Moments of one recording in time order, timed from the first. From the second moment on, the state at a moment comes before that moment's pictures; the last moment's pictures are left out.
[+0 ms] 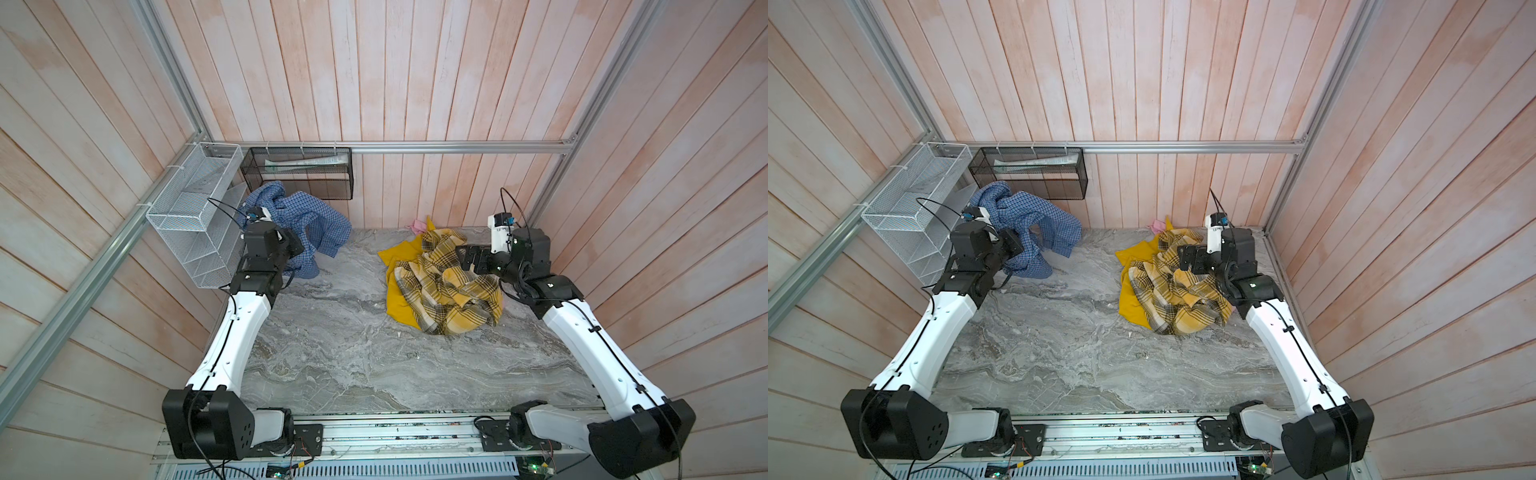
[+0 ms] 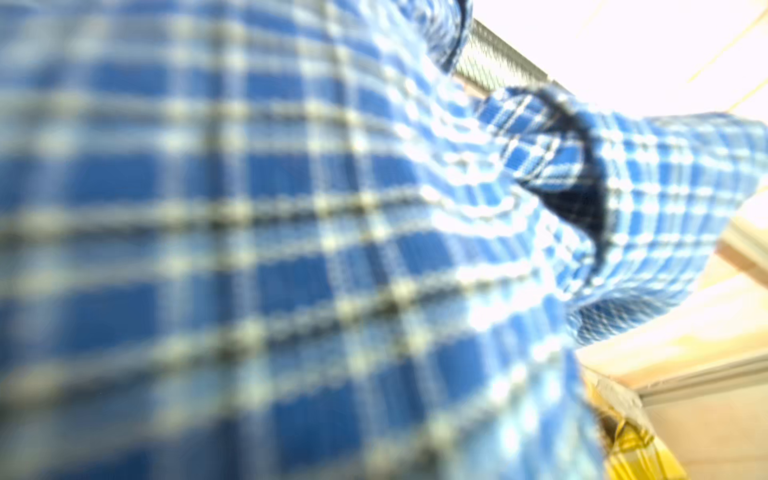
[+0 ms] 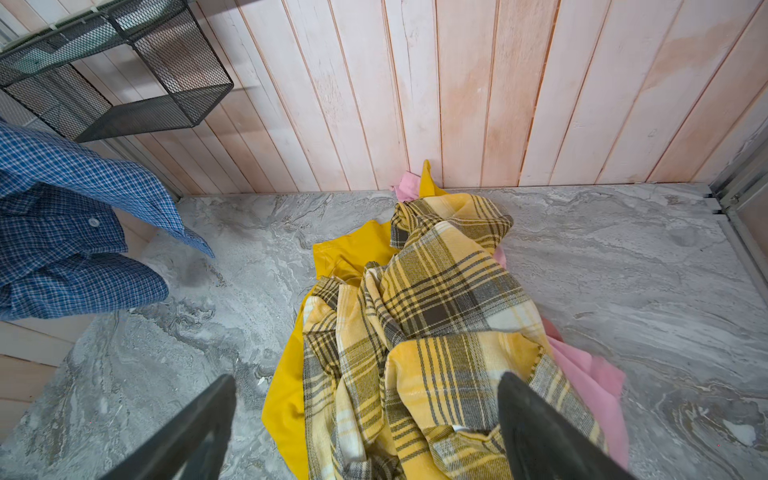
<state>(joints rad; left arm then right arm) -0.03 1.32 1.23 -0.23 -0.05 -0.48 0.28 1.22 1.20 -0.41 -0.13 0.24</state>
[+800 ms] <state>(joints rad) -0.03 1.41 0.88 -0.02 -0.22 -0.70 0.28 1.22 1.17 -0.41 -0.13 0.25</state>
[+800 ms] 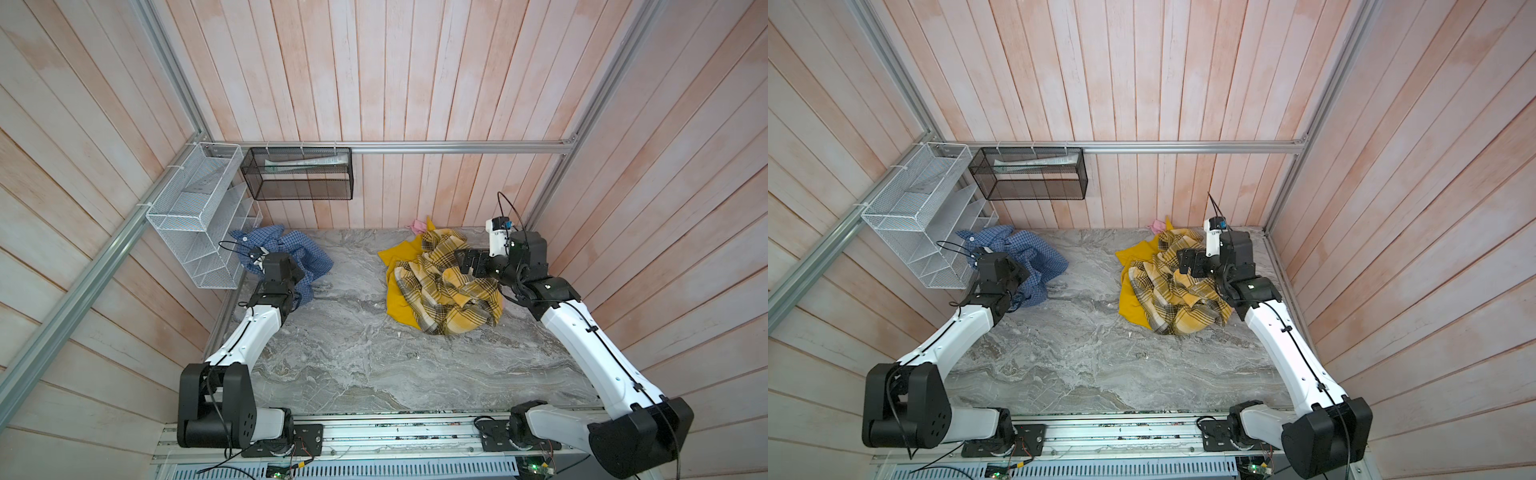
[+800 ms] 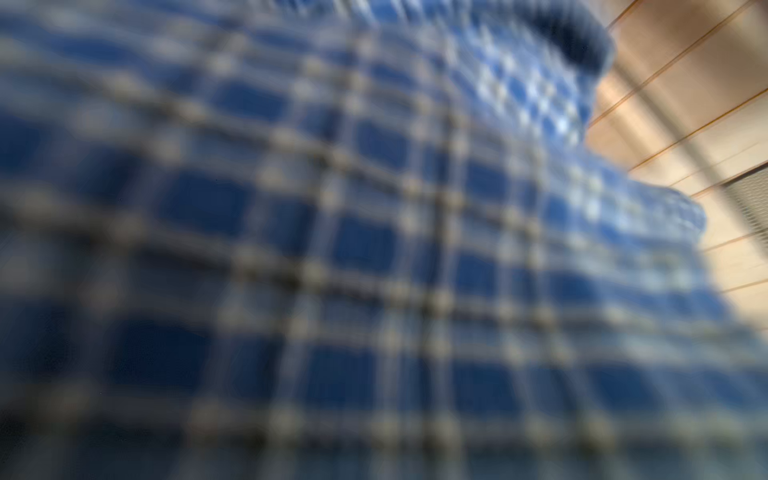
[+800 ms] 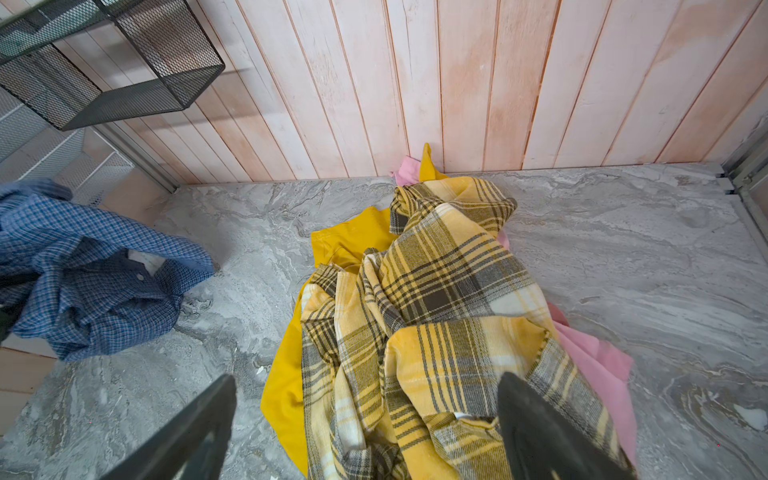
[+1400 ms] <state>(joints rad) -0.03 1.75 0.94 -0.09 -0.11 -0.71 0.28 1.22 1.16 -0.41 -0.13 0.26</state>
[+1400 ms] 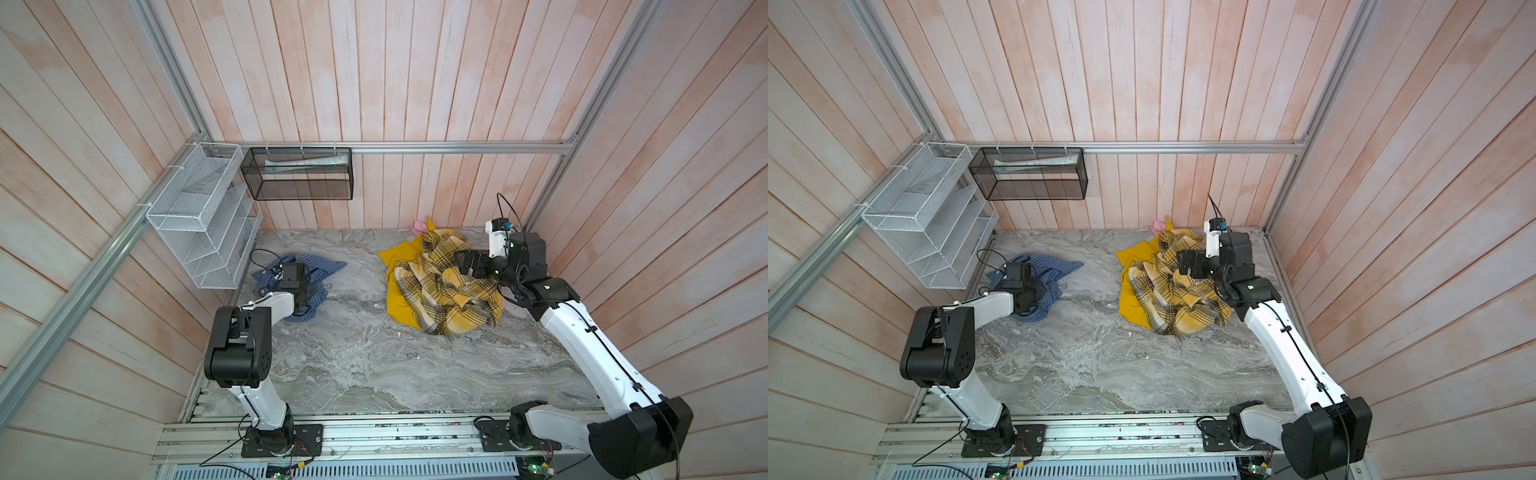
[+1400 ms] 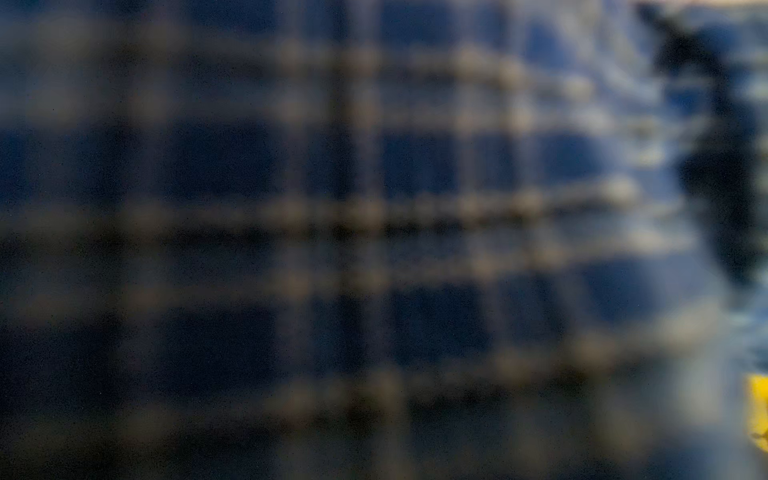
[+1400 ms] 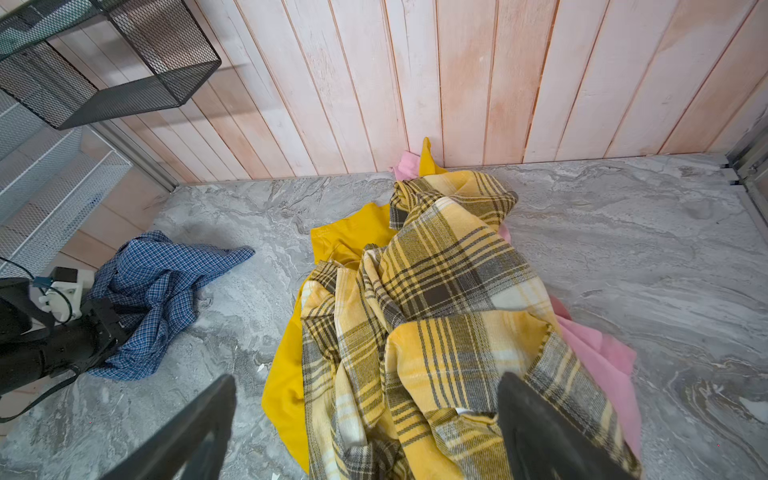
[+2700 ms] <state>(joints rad) -0.05 1.00 0.54 -0.09 -0.30 -0.40 0.17 0.88 0.19 0.45 0.22 0.01</state>
